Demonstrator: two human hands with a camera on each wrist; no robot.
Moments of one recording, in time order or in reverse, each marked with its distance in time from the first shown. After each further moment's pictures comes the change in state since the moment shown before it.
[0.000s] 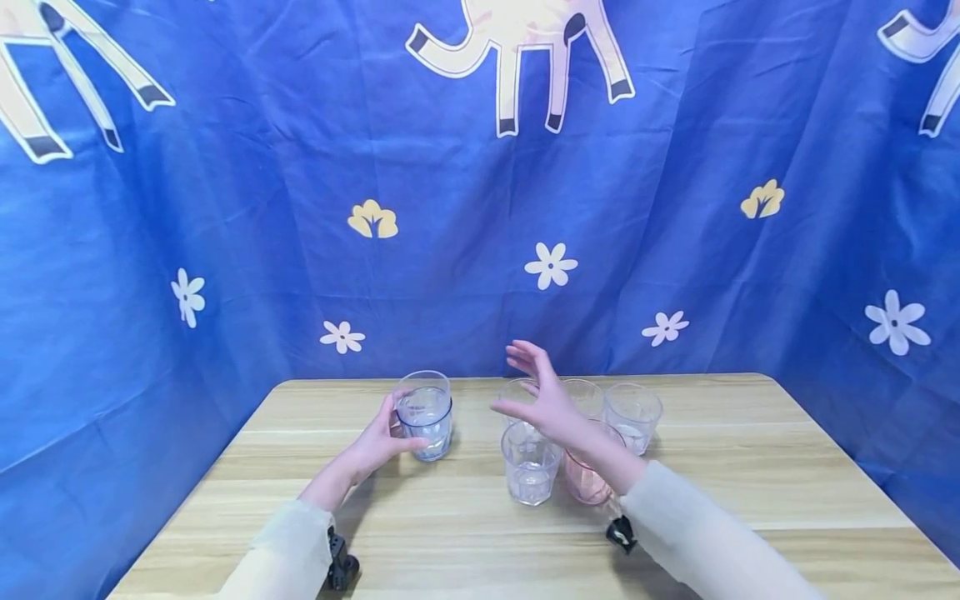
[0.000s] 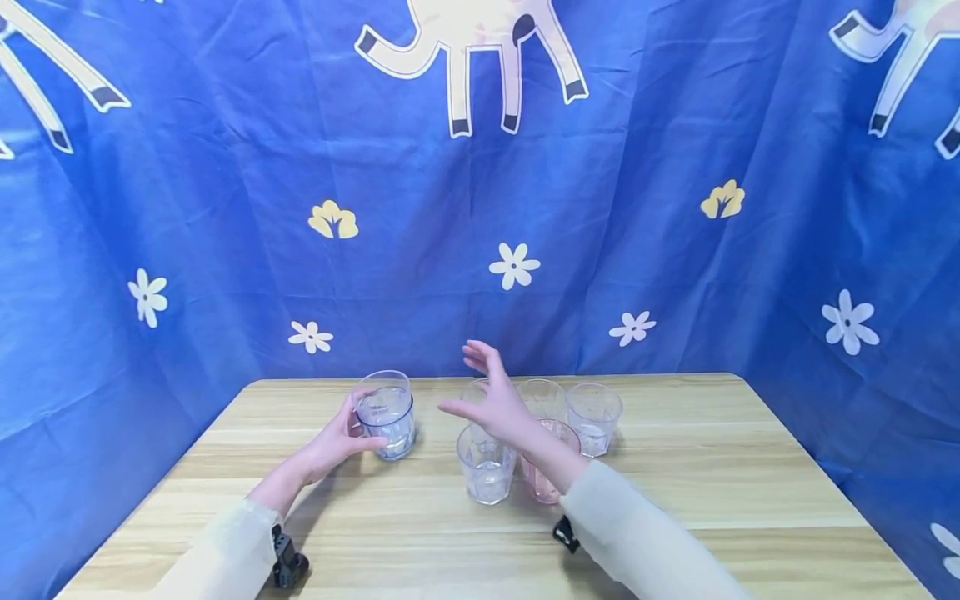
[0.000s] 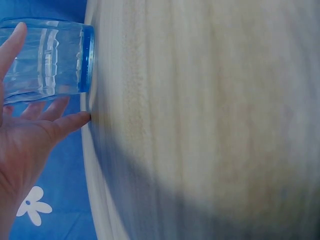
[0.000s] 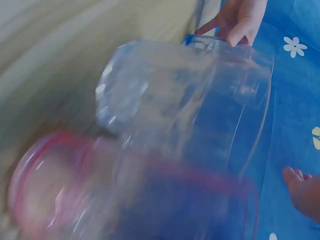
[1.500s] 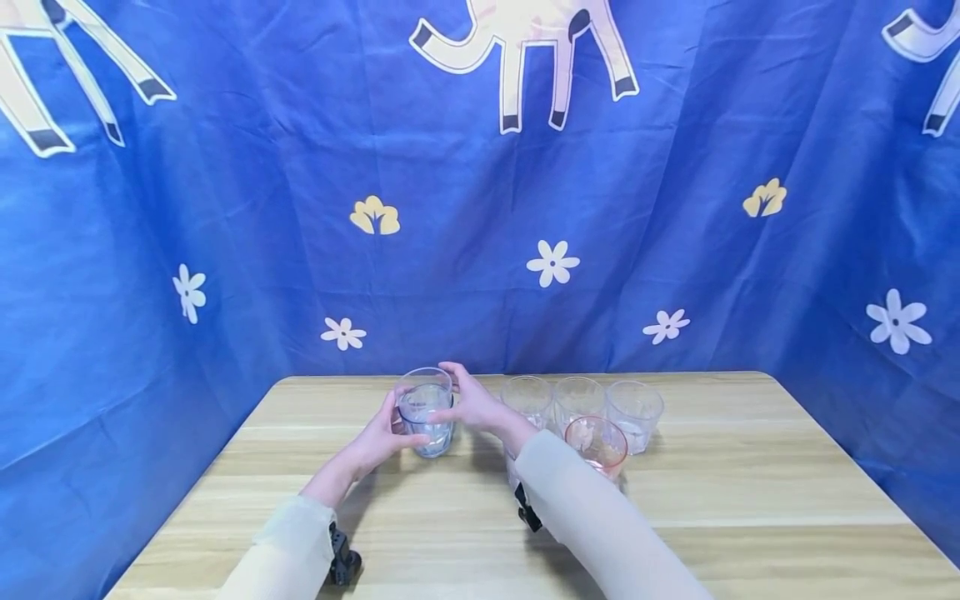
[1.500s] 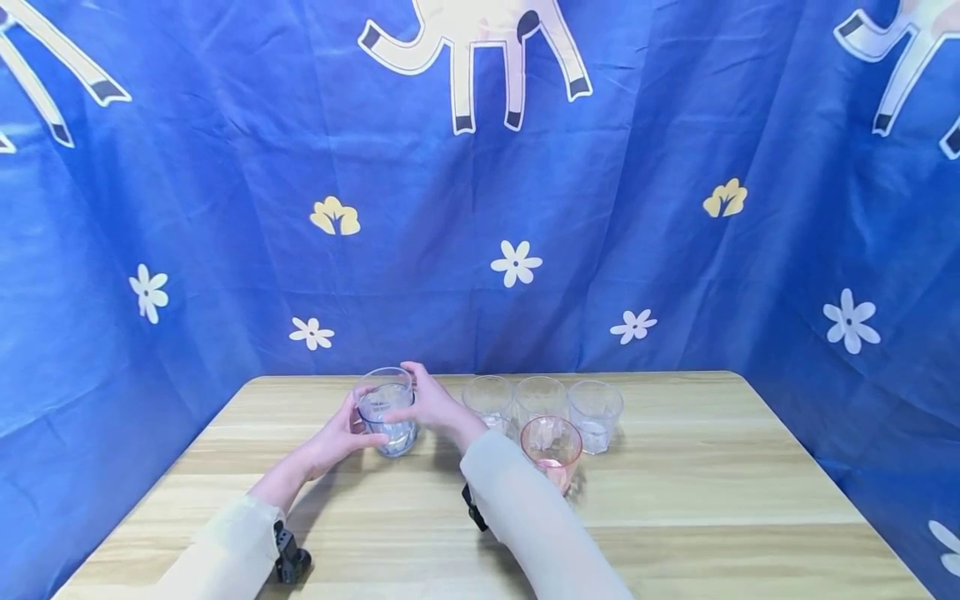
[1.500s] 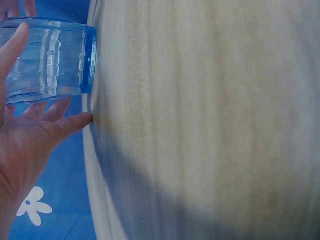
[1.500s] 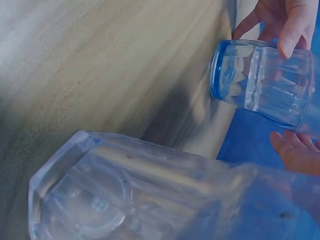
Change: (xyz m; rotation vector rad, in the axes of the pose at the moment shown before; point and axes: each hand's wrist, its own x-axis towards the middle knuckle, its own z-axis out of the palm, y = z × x) left_hand 0.002 -0.001 -0.002 -0.022 -0.017 0.012; right_hand 0.055 0.049 0.082 -0.199 -0.209 0.285
